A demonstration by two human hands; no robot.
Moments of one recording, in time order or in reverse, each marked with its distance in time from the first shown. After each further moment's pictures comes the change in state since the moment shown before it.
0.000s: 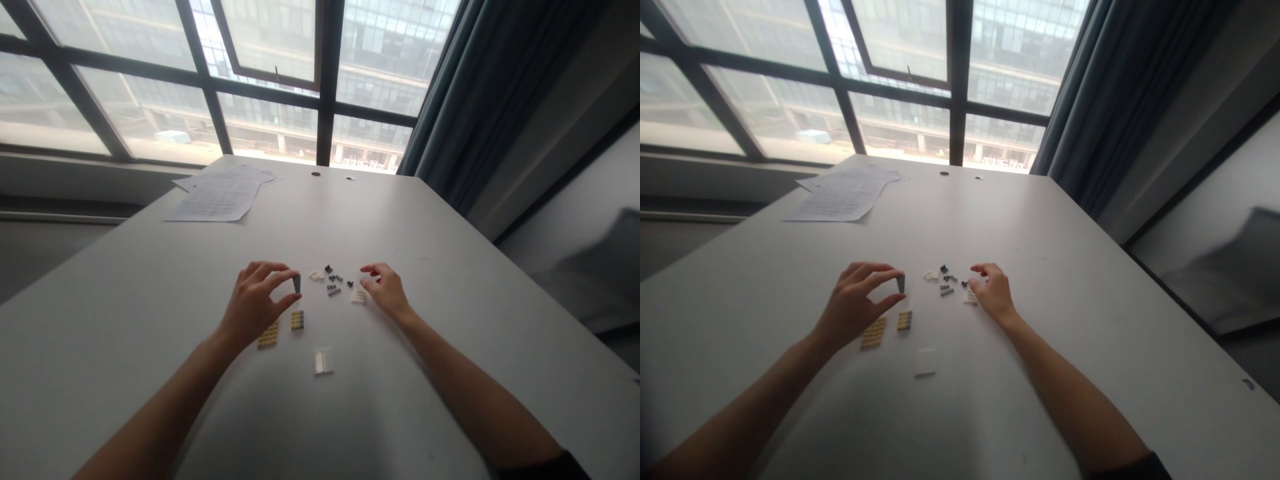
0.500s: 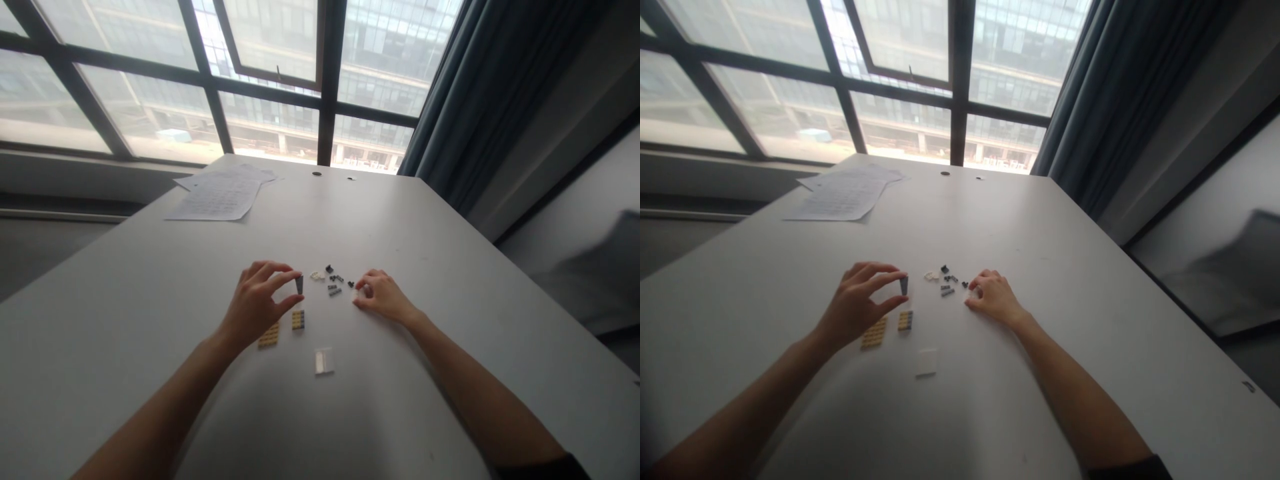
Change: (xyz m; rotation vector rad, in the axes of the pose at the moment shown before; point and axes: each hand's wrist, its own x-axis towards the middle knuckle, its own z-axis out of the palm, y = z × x) left_hand 0.000 0.000 0.002 -0.008 -0.011 0.024; right_hand 0.004 0.008 -0.014 -0.408 -0.409 -0.193
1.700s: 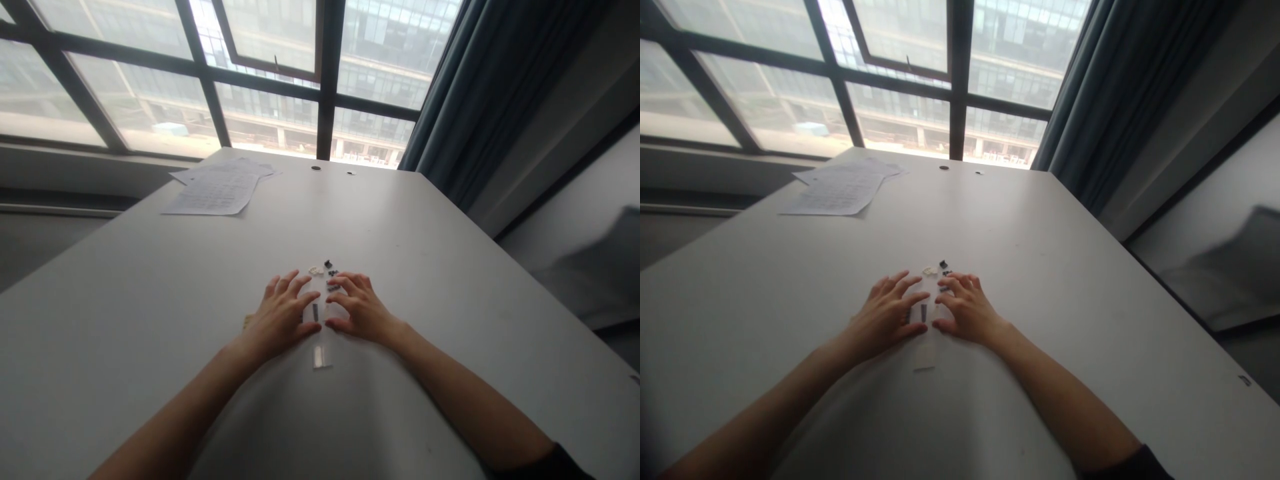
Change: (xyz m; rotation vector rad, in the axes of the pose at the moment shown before) left_hand -0.016 0.028 0.026 0.059 -0.387 0.013; right_hand -0.014 -0.036 0.032 -0.108 0.125 -0.455
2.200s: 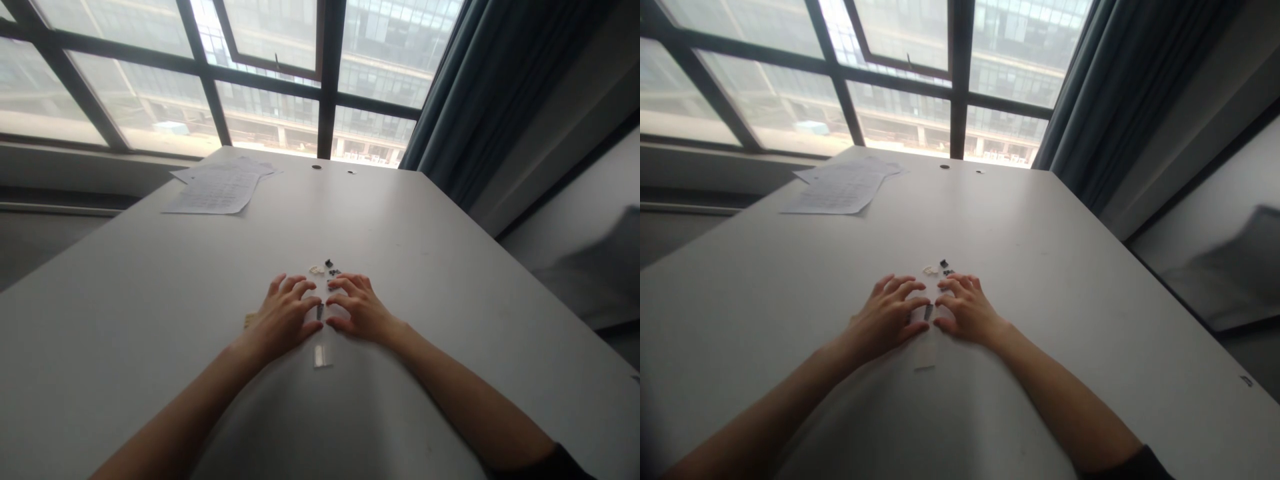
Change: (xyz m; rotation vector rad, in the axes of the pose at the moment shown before) left_hand 0.003 0.010 -0.009 -0.001 0.045 0.080; right_hand -0.001 -0.001 0.002 0.017 -0.019 0.015
